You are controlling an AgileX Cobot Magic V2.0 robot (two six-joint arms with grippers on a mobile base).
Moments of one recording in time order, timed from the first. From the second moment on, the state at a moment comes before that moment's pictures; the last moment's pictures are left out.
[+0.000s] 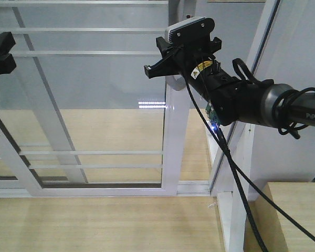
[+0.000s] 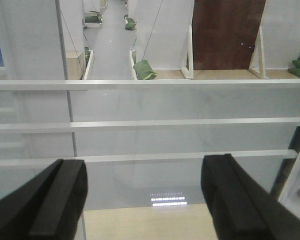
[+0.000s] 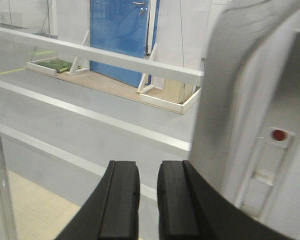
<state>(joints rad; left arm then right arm) -0.14 1.06 -0.69 -0.17 -0.14 0.09 0.51 1.88 -1.12 0.08 -0.64 -0.16</state>
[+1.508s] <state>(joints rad) -0.35 1.79 -1.15 0.03 -0.28 -0.08 0.52 1.27 -0.63 0.19 -0.39 -0.36</state>
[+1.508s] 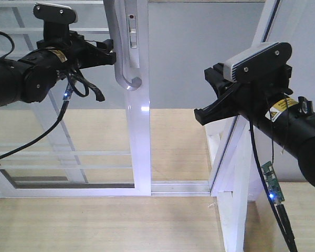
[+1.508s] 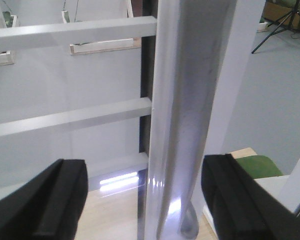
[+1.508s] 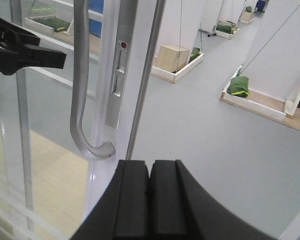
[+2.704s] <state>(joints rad) -0.36 1.91 -1.40 0.09 -0.10 -0.16 0.52 1.27 -0.63 0.27 -0.43 -0.45</state>
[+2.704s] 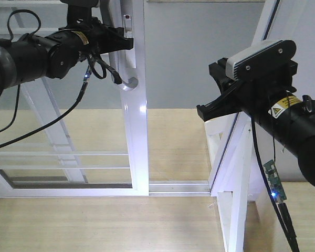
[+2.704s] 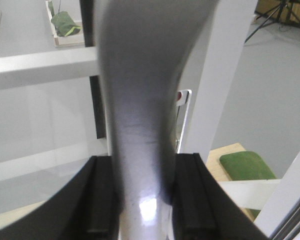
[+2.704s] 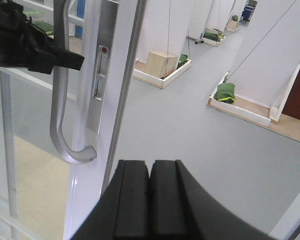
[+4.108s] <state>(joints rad) -0.03 1.78 -1.39 0.11 0.18 -0.16 0.52 1.27 -0.63 0.27 -0.43 -0.45</state>
